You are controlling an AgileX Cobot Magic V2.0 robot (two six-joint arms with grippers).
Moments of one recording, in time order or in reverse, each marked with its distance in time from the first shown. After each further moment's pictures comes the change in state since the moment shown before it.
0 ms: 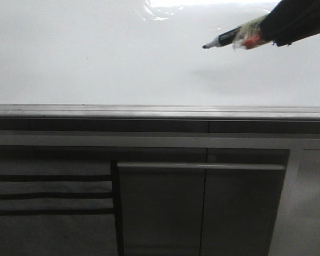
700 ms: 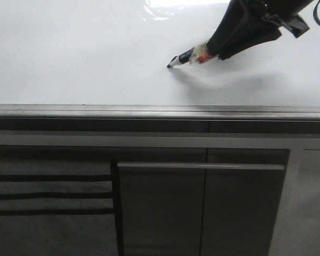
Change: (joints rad) left arm 0.000 0.000 0.000 -0.002 -0.004 0.000; right arm 0.002 0.459 -0.380 -0.042 0.150 0.002
